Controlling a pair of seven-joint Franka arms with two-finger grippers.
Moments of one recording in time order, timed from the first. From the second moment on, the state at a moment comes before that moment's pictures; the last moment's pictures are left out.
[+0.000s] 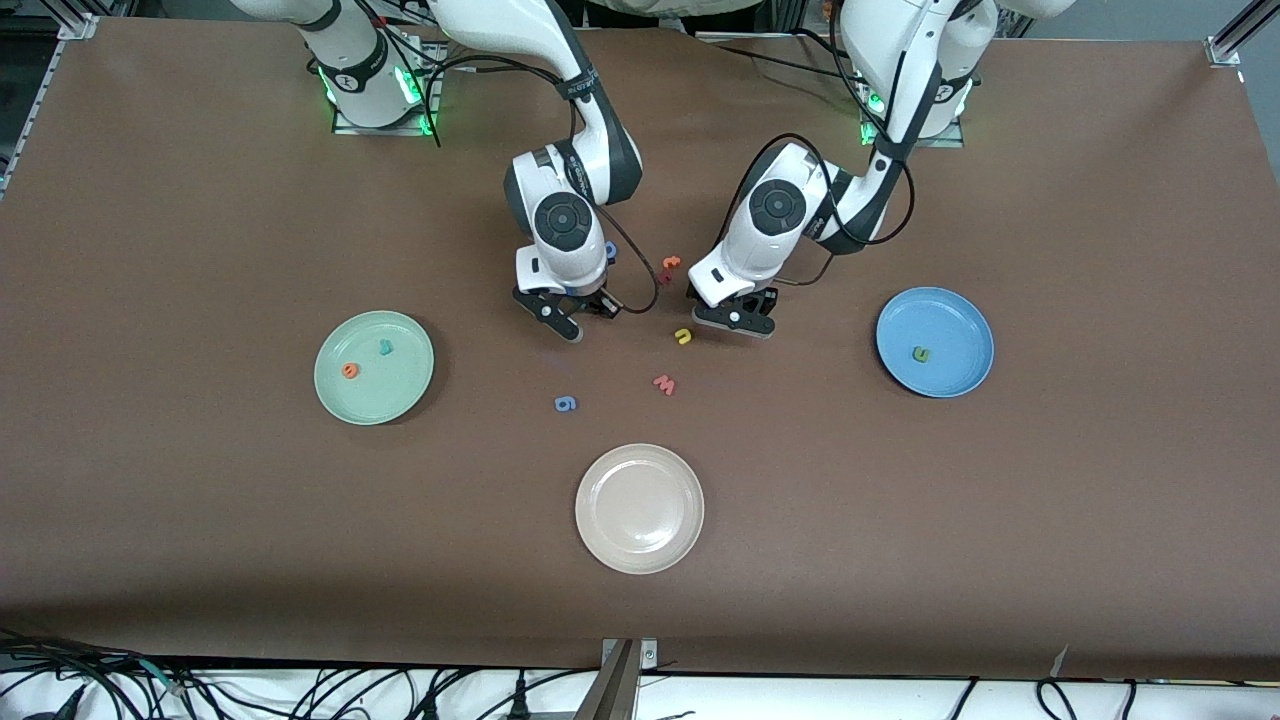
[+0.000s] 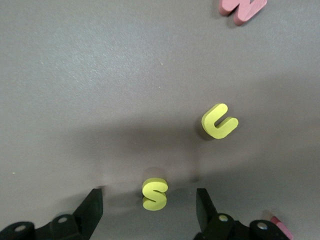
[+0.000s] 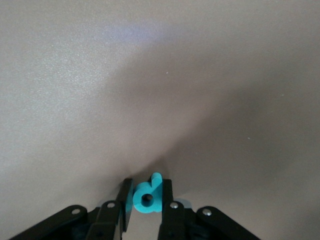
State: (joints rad) left arm -0.70 0.50 0.00 -2.12 -0.22 2.65 -0.32; right arm 1.27 0.71 -0.55 -1.84 0.57 2.30 1.05
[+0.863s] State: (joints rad) left arm -0.71 0.52 0.00 -2.12 -0.10 2.66 -0.33; right arm 1.27 0.66 -0.73 -1.83 0.57 2.07 0.73
